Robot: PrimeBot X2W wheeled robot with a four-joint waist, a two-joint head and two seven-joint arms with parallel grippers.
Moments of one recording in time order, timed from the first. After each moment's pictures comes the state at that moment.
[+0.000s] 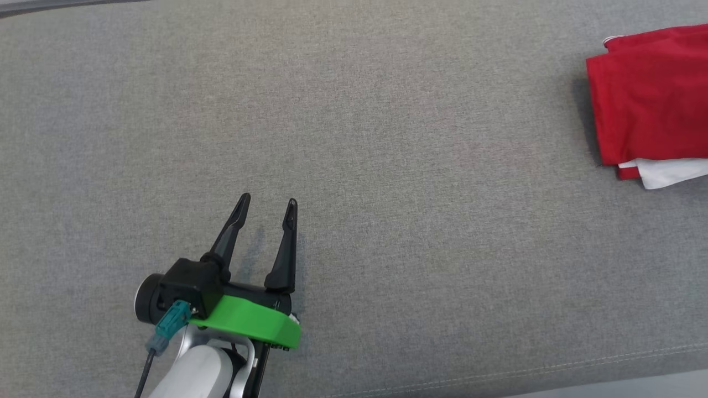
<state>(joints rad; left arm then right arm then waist) -0.24 0.27 -0.57 0.01 -0.54 0.19 -0.23 -1.10 -0.76 0.68 1.12 0.86 0.13 0.06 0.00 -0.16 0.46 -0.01</state>
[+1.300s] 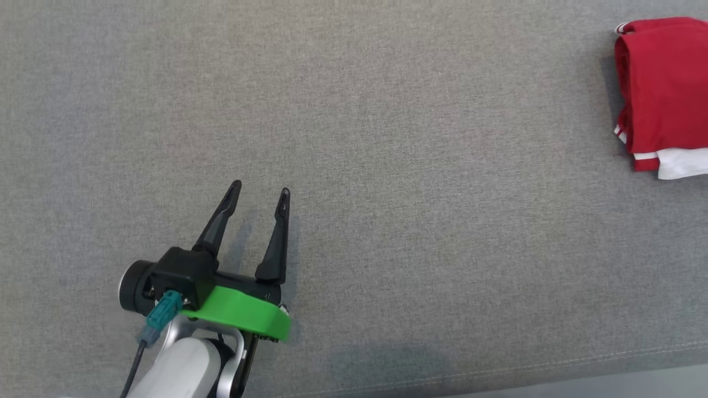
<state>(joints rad) -0.27 0.32 -0.58 -0.03 -0.51 0.22 -0.19 -1.09 -0.70 0.33 1.29 0.43 0.13 -0.21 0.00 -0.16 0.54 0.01</state>
